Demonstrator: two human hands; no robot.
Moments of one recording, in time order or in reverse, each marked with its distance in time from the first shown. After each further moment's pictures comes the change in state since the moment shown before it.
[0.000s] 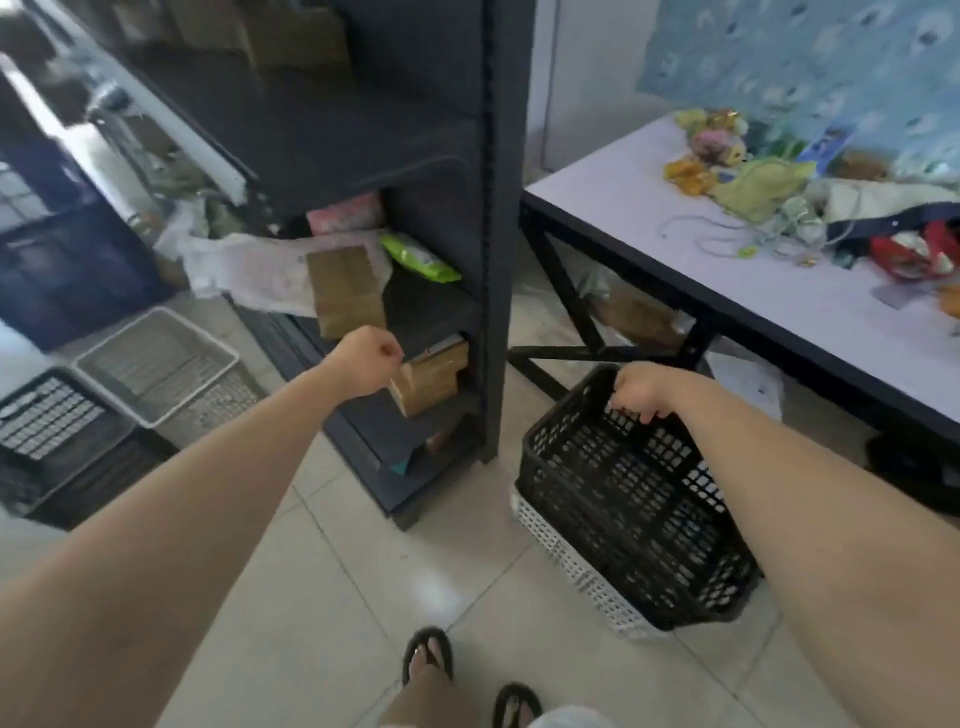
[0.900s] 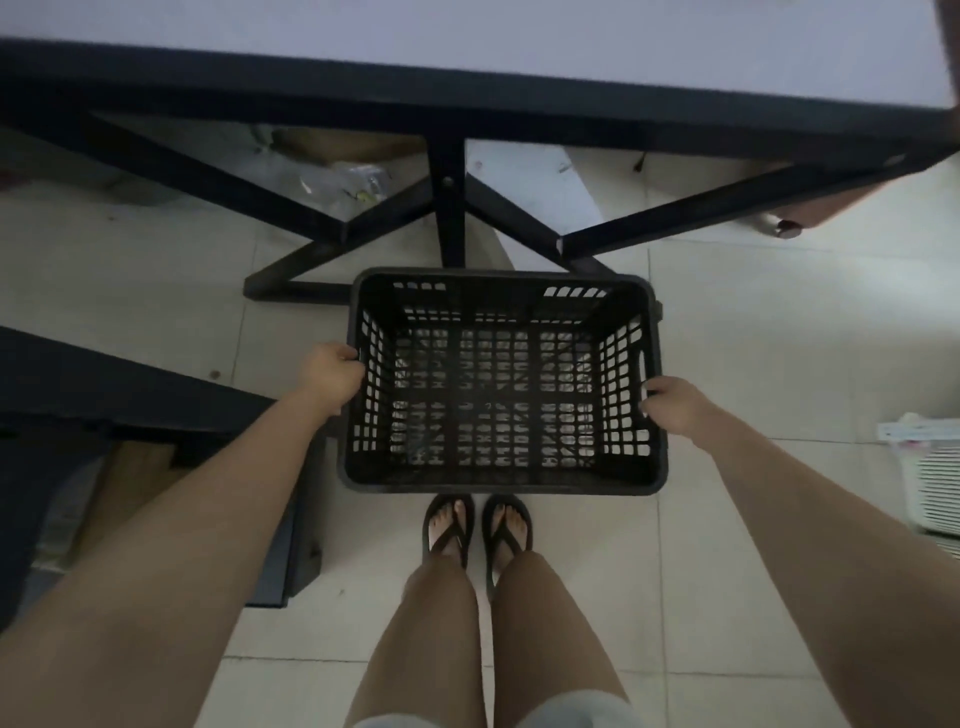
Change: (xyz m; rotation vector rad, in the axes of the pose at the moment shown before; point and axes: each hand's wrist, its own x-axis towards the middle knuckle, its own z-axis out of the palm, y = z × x) left_hand 0.294 0.083 0.366 0.112 -0.520 -0.015; right_hand 0.134 0.301 0.183 0.980 0.142 0.872
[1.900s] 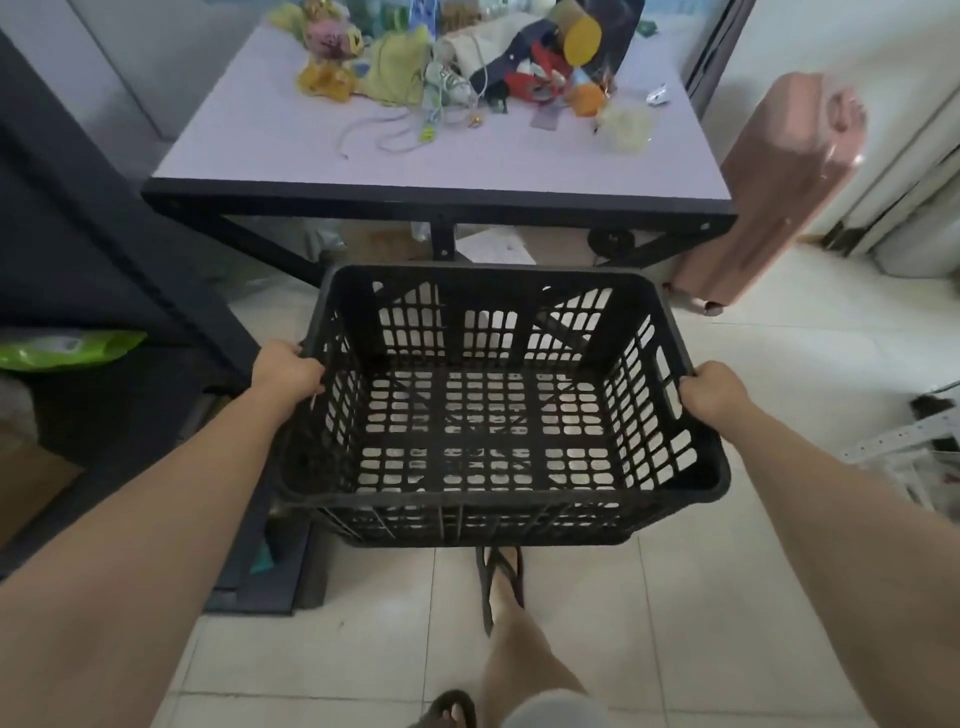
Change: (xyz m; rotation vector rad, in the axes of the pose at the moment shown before) left_hand -0.231 -0.026 -0.097 -0.109 0.302 0.092; right_hand -0.219 0.108 -0.067 0.028 0.486 -0.224
